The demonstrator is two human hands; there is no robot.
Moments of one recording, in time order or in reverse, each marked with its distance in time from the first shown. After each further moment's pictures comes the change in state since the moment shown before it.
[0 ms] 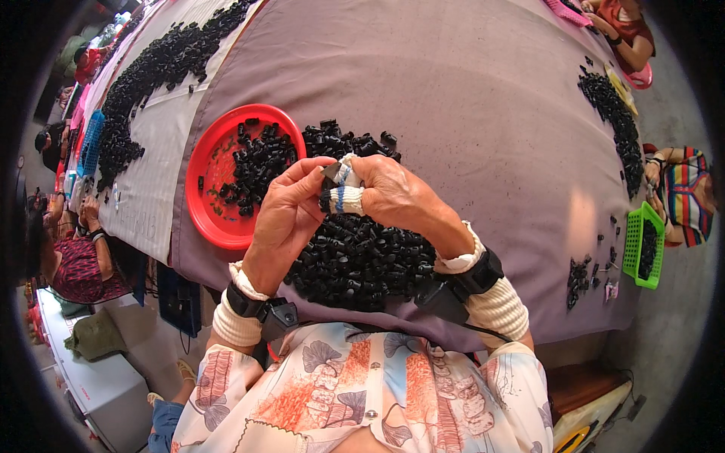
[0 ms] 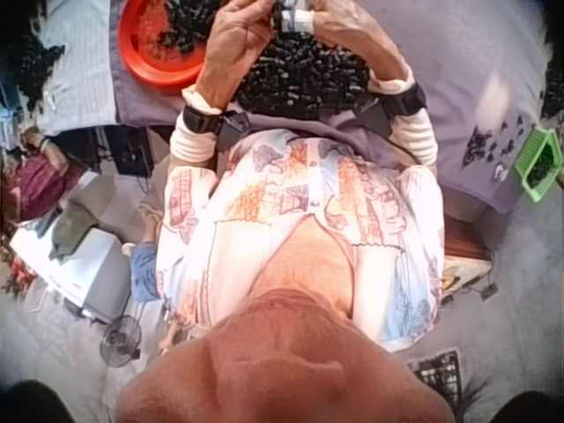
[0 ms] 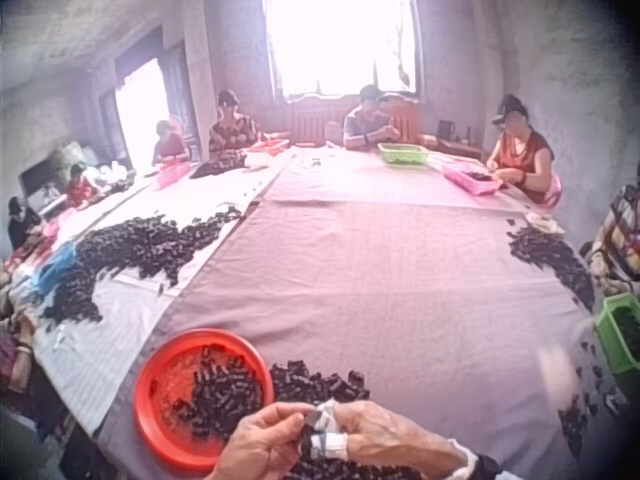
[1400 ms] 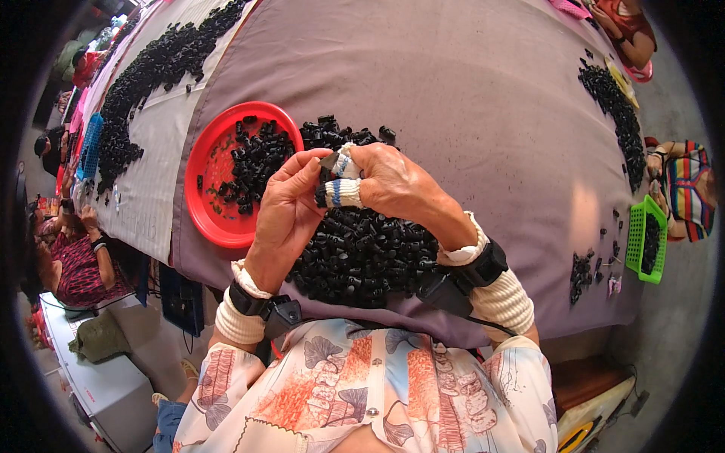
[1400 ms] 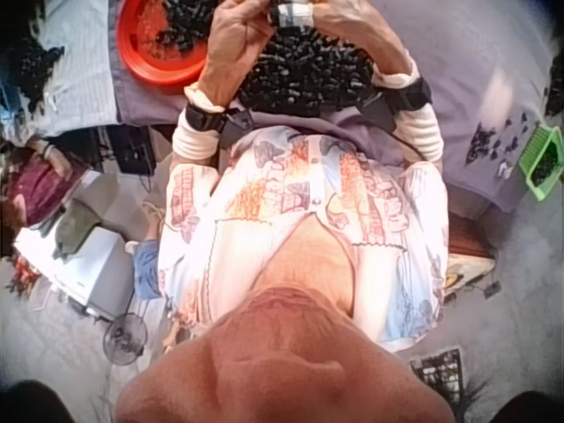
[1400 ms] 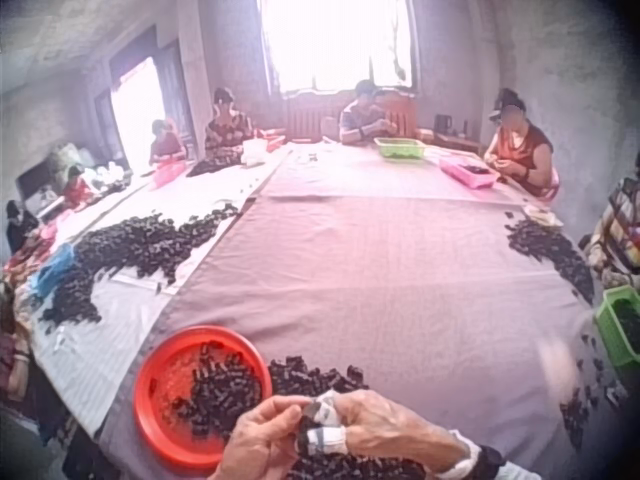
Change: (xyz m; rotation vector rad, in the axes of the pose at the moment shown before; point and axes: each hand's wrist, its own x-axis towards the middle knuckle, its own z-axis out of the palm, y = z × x) left_hand 0.000 -0.003 0.004 -0.011 0.000 0.044; right_hand 0.001 -0.004 -0.002 -0.048 0.066 -0.039
